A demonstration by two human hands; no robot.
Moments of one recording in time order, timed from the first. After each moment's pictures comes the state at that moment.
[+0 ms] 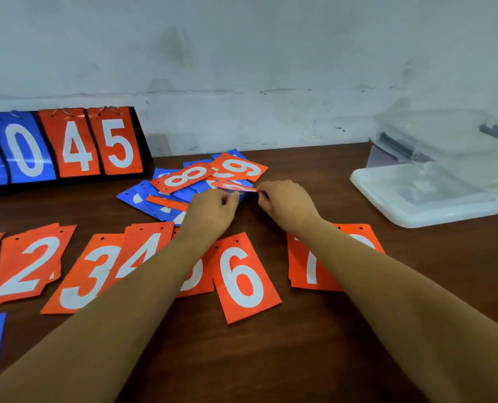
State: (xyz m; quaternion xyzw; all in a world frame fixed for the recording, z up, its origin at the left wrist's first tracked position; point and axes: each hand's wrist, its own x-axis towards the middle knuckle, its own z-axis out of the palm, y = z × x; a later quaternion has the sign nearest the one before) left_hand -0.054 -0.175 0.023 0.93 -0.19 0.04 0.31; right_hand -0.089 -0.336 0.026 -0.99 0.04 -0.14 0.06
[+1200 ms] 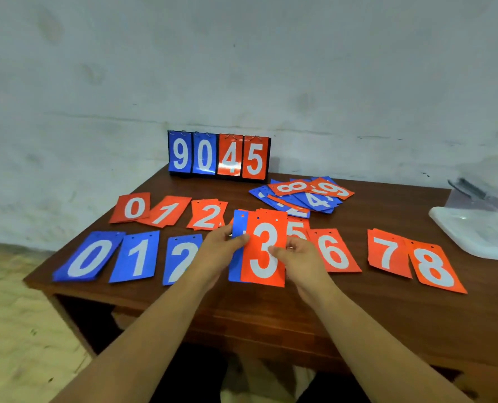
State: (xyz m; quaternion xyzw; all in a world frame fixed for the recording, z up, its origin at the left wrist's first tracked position) left_hand -0.222 0.055 0.040 0.73 -0.01 -0.05 0.68; right_hand -0.252 -0.111 0.036 -0.73 0.11 -0.01 0.68
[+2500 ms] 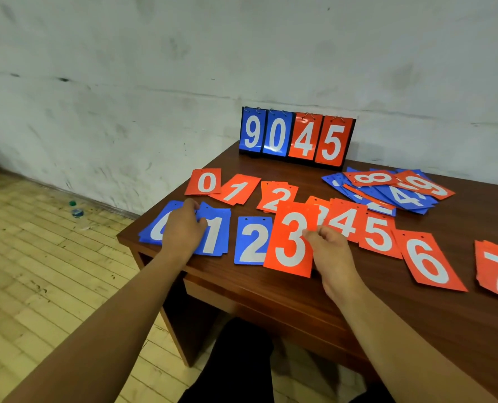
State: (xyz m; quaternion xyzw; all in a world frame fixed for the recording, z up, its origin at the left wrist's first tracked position) left_hand -0.201 0.245 0.011 0.93 0.18 0.17 0.27; right_hand -0.235 -0.021 0.034 -0.71 0.11 0.04 0.69
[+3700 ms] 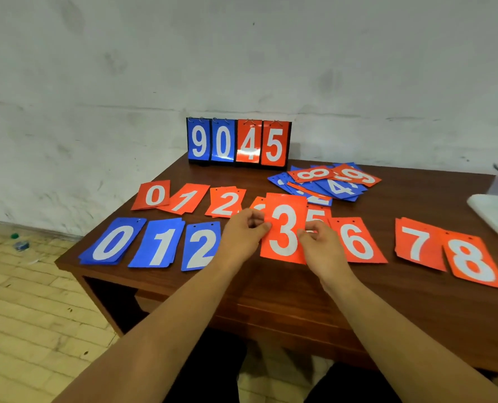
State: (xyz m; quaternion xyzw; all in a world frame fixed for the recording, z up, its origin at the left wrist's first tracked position) left_hand -0.210 0.049 0.033 0.83 -0.01 0.05 0.56; right_hand -0.252 -0.109 0.041 -0.81 0.13 -0.03 0.57
